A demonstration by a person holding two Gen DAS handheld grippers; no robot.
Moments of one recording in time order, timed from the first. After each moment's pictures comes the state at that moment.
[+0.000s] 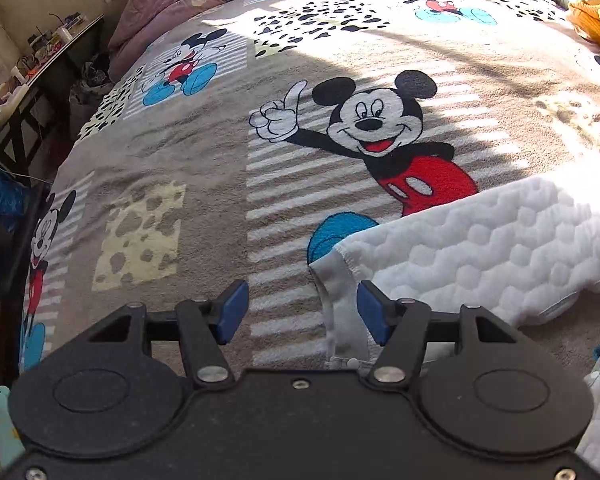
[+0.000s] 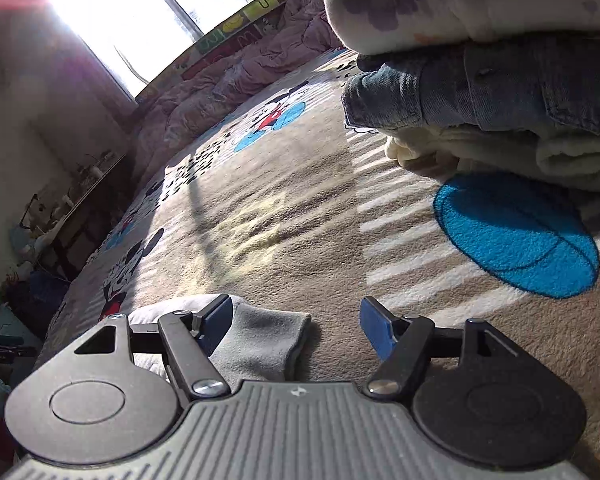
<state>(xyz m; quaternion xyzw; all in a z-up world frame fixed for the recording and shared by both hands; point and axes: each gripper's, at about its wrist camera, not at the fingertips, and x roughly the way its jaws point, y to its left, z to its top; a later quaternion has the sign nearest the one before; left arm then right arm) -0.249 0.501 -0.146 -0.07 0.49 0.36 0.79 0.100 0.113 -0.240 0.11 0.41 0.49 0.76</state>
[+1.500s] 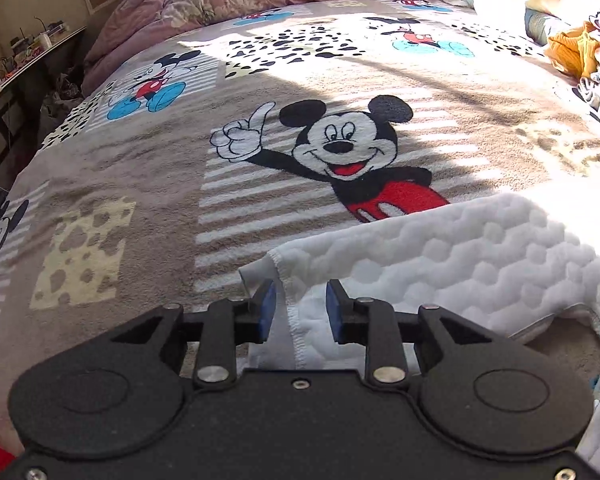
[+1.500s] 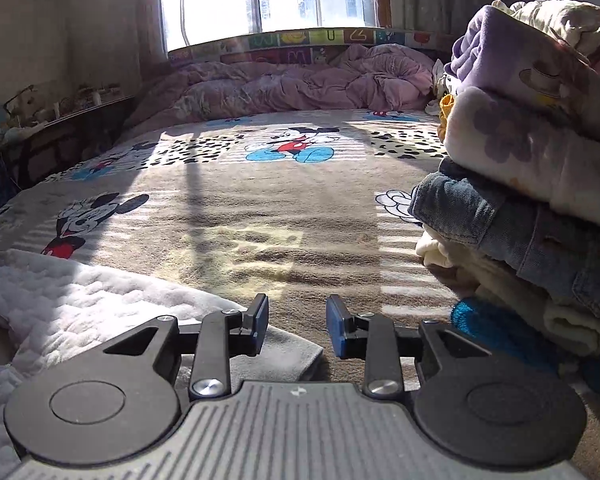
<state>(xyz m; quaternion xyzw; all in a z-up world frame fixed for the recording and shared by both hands) -0.240 0.507 -0.180 -0.08 0.42 0.32 0.84 0.037 0.161 -0.202 -0.08 0.25 0.51 0.82</state>
